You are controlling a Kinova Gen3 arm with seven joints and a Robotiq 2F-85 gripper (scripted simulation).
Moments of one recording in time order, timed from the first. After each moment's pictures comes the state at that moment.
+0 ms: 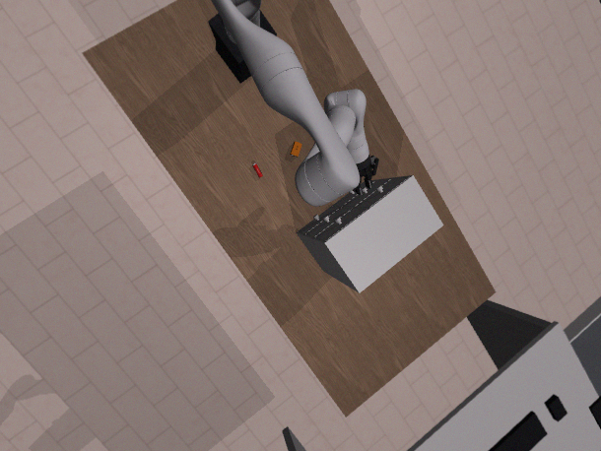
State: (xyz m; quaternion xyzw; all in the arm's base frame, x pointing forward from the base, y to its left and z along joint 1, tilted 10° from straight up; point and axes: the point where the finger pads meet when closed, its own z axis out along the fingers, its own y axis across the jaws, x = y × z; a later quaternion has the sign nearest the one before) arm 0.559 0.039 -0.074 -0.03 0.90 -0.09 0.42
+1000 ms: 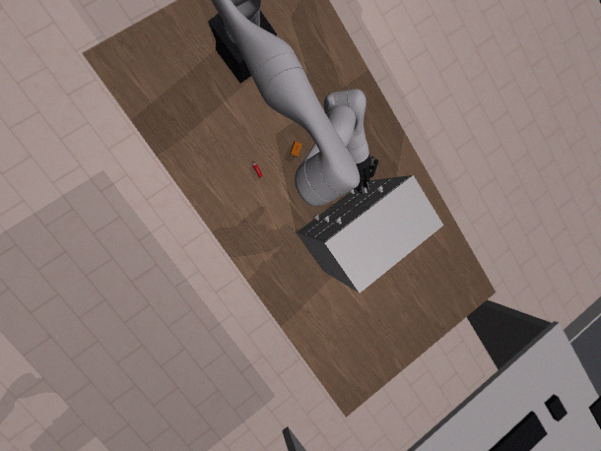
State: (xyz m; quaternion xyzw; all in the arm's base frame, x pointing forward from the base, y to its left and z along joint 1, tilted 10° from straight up) arm 0.559 0.039 -0.074 -0.03 0.90 -0.09 0.42
